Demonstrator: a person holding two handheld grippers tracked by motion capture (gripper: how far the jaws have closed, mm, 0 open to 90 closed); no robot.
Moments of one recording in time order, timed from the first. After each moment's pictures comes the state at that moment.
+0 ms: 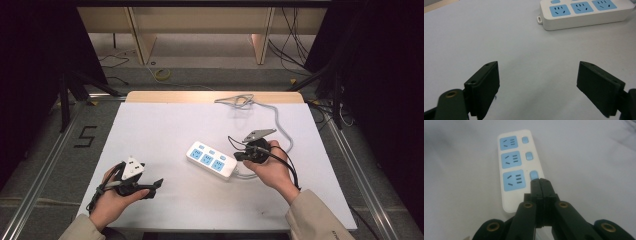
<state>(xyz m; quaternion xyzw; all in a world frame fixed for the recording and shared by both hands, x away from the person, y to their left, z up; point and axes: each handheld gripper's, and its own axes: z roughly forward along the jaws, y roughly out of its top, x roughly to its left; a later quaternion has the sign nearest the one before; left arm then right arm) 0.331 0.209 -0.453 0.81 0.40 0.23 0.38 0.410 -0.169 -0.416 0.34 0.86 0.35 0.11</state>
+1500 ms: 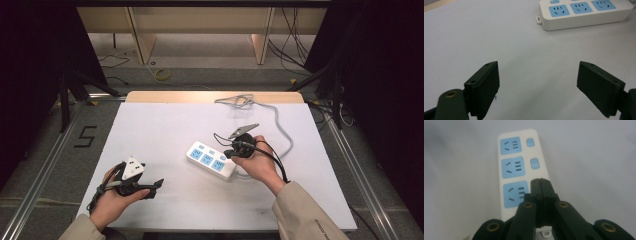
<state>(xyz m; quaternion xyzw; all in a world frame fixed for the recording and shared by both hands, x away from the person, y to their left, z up) 0.331 0.208 -0.454 0.81 0.40 0.23 0.38 0.432 -0.137 -0.425 0.33 0.88 0.33 0.10</state>
